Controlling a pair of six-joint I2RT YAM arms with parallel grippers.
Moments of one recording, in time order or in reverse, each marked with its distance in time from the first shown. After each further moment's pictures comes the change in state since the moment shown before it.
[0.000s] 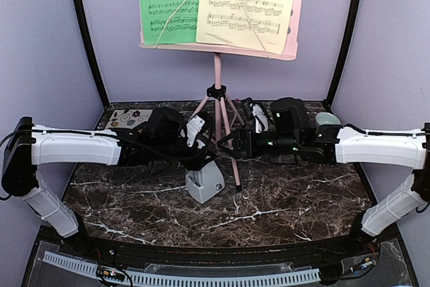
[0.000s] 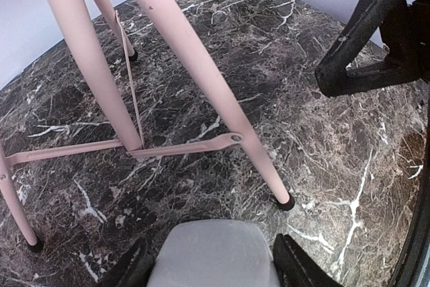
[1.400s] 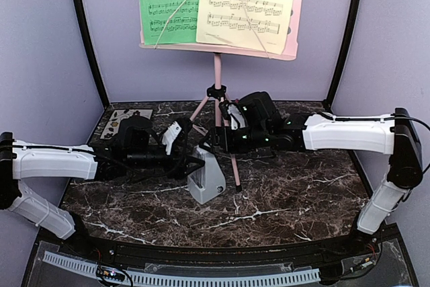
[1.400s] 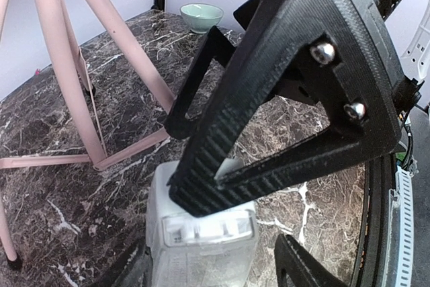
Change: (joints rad) left arm 0.072 -0.212 -0.290 0.249 0.304 0.063; right arm 0.017 0.263 0.262 -0.138 -0.027 0.095
